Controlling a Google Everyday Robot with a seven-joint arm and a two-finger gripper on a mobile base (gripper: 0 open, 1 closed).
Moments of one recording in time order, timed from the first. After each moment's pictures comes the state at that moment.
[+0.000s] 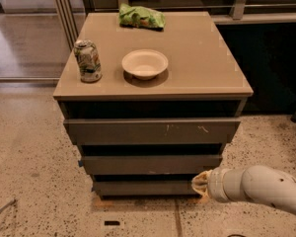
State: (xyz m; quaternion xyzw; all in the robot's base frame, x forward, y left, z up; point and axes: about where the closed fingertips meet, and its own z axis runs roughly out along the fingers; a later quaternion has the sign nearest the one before) arm 0.452 -0.170 0.548 -0.64 0.70 0.03 0.32
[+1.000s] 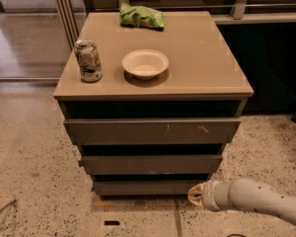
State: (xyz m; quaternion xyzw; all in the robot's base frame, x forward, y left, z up) arm 0.458 -0.173 0.443 -0.64 0.70 0.05 0.30
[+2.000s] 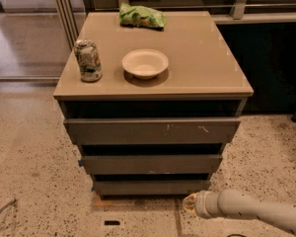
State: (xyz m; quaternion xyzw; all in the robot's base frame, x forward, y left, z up) arm 0.467 -0.164 0.327 -0.63 0.72 0.09 0.30
